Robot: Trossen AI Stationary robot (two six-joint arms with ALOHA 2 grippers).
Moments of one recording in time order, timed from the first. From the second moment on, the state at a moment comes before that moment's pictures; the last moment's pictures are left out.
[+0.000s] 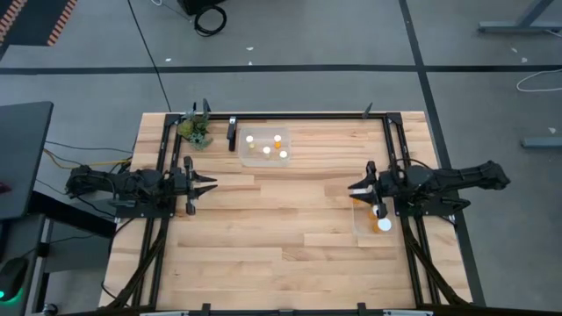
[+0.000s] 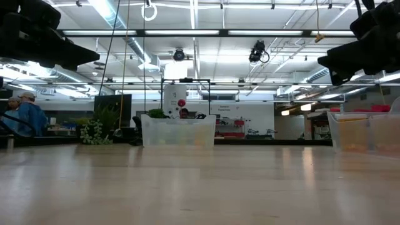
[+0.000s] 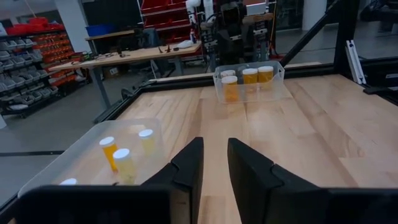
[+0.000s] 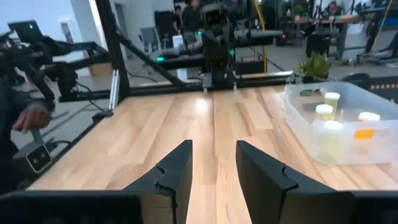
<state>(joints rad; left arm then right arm) -0.19 0.01 0.08 -0.13 -0.36 0.12 0.12 0.08 0.01 0.02 0.06 0.10</state>
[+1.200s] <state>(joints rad) -0.19 0.01 0.08 -0.13 -0.36 0.12 0.12 0.13 0.01 0.02 0.06 0.10</state>
